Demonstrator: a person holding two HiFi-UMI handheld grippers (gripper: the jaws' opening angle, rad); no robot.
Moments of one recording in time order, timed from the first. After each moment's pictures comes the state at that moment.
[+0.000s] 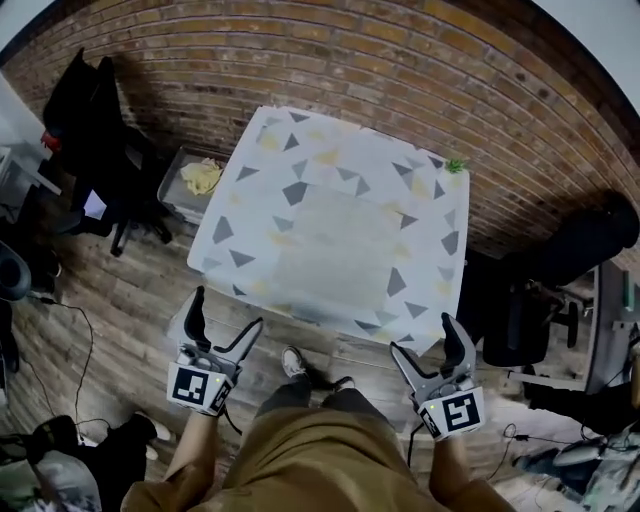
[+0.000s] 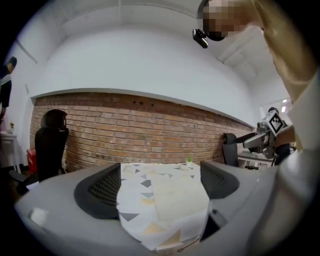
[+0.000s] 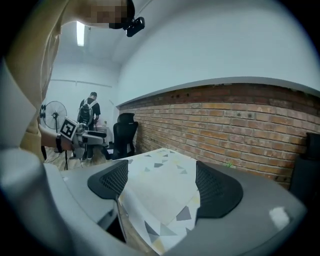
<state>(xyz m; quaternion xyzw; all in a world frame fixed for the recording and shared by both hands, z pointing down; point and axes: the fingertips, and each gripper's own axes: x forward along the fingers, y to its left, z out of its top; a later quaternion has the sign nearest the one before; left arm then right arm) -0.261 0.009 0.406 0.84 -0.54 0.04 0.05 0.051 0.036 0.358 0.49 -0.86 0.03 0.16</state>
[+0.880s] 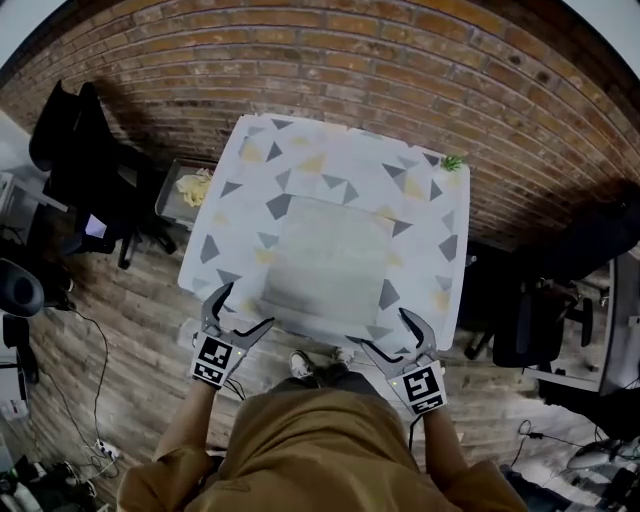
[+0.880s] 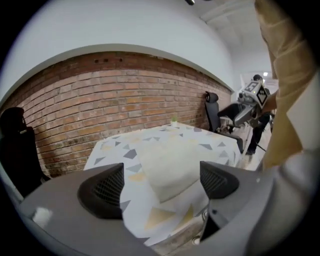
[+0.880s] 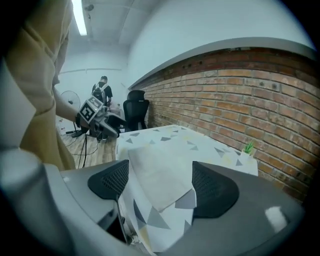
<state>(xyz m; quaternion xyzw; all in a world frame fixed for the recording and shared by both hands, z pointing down) -0.195 -0.060 0.542 0.88 -0.40 0.25 0.06 0.061 -0.015 0.496 0.39 -0.88 0.07 0.25</state>
